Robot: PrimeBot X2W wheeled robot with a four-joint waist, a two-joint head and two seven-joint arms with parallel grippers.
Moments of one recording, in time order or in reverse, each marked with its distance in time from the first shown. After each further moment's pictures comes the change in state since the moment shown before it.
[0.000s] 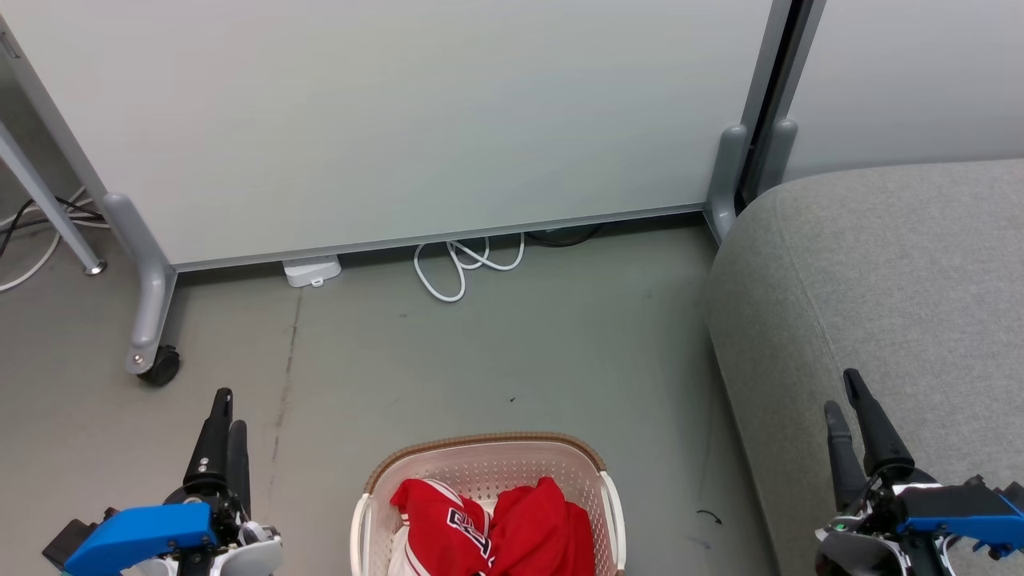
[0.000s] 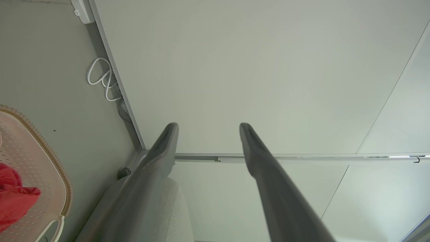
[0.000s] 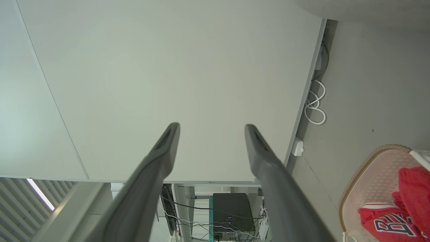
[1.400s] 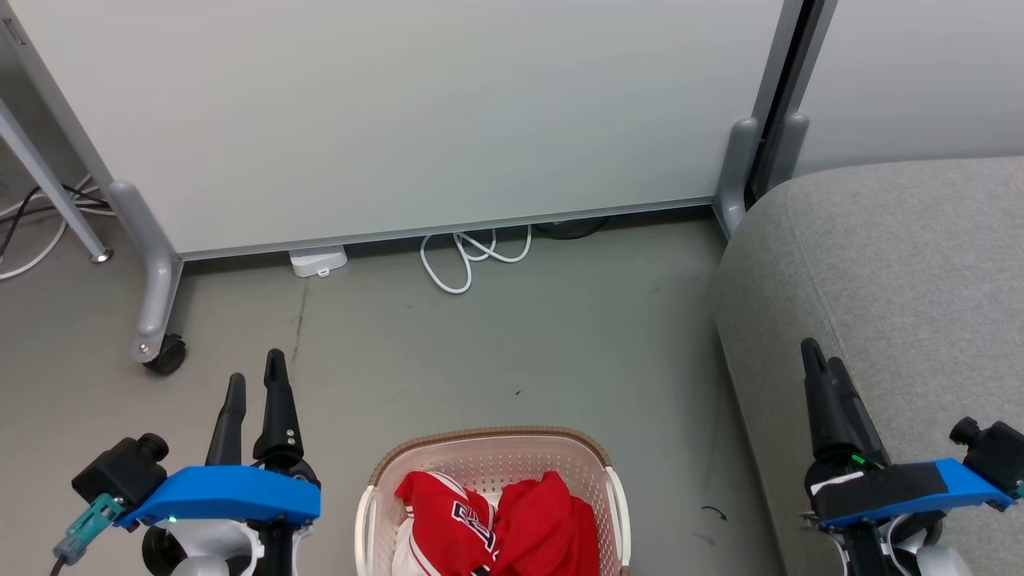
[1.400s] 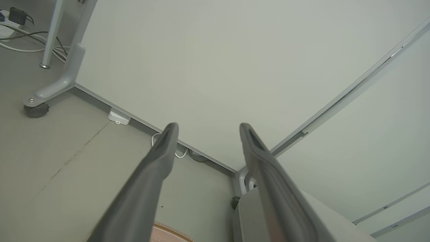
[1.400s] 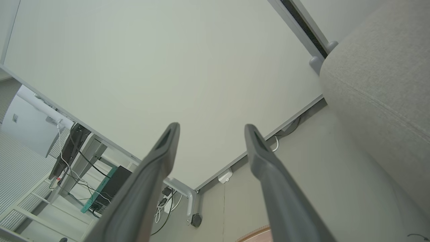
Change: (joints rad) left arm -0.020 0.011 -0.135 -0.089 0.820 0.090 -0.168; right arm -0.001 -0.002 0.083 -0.111 -0.719 0.000 -0.169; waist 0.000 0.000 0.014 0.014
